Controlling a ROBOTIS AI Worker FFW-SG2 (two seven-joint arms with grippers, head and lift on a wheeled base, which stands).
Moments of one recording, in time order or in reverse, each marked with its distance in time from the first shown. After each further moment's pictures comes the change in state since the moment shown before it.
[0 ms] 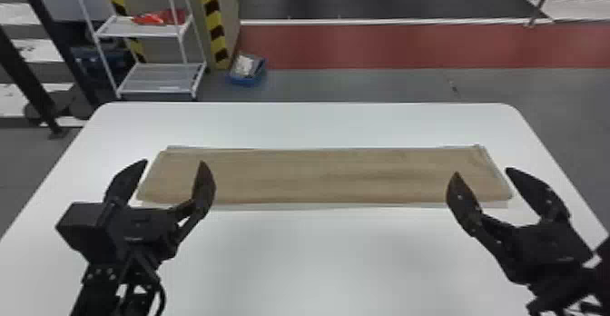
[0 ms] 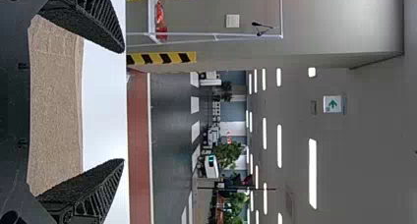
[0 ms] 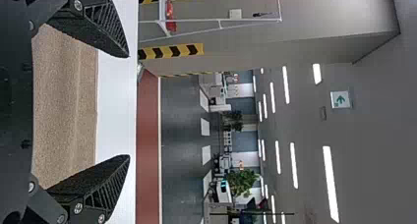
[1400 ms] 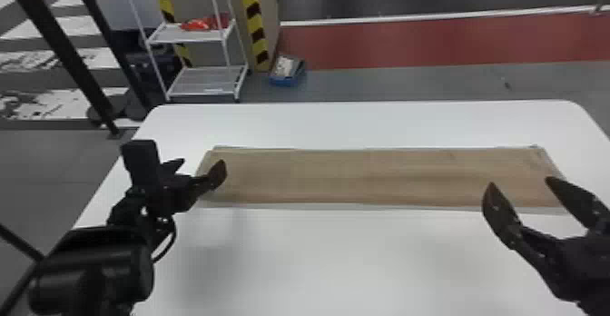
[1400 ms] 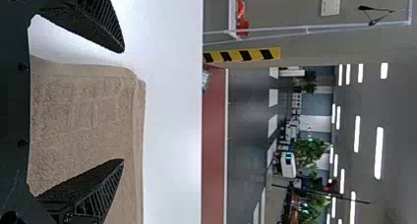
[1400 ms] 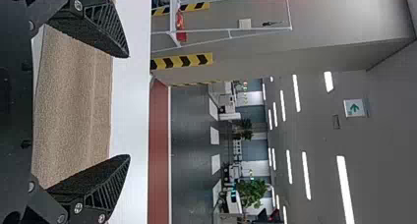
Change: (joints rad) left arm -0.466 0.108 0.210 0.465 0.034 0.398 -0.297; right arm -0.008 0.000 0.035 0.020 0.021 0.028 0.015
